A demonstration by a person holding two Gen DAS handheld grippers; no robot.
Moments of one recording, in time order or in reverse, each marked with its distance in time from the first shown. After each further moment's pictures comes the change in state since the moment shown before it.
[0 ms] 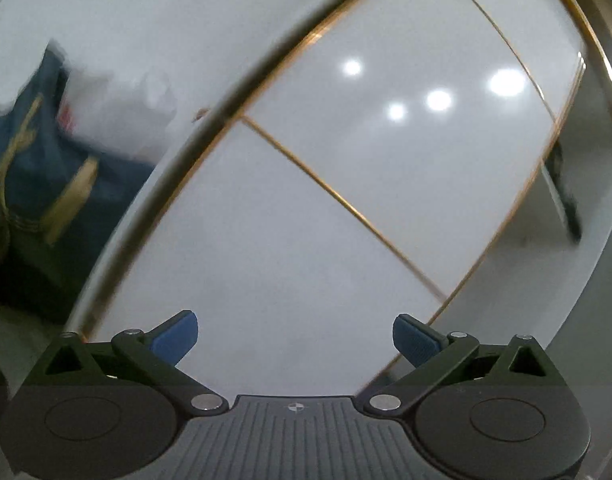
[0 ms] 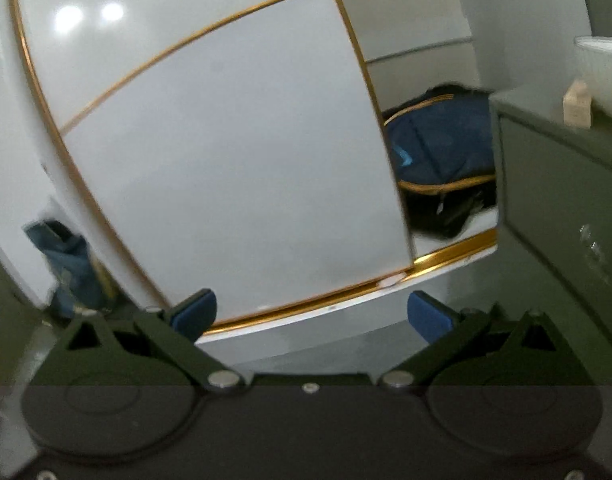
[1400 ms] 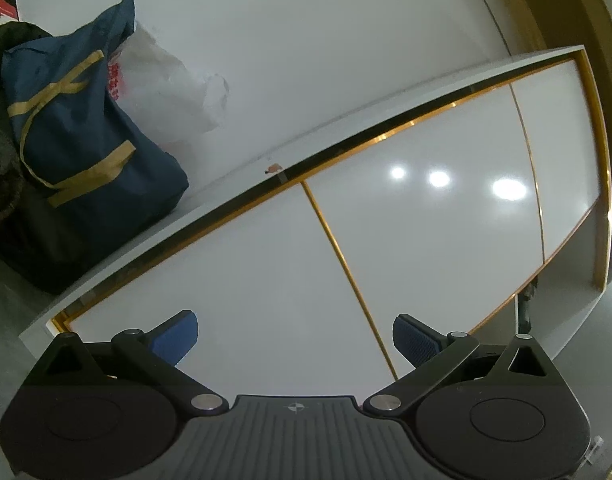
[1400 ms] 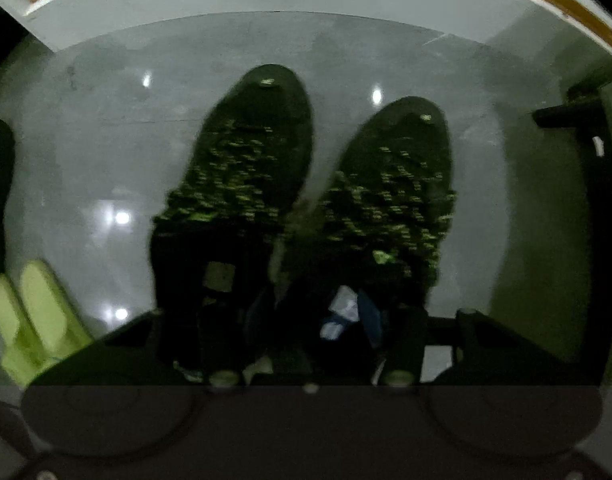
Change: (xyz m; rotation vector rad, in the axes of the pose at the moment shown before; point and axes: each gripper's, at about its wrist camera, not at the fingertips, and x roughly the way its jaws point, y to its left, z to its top) left arm -0.049 0.106 0.052 -0.277 -0.113 -0.108; right arm 0.299 0.011 -0.189 -0.272 0.942 -0.186
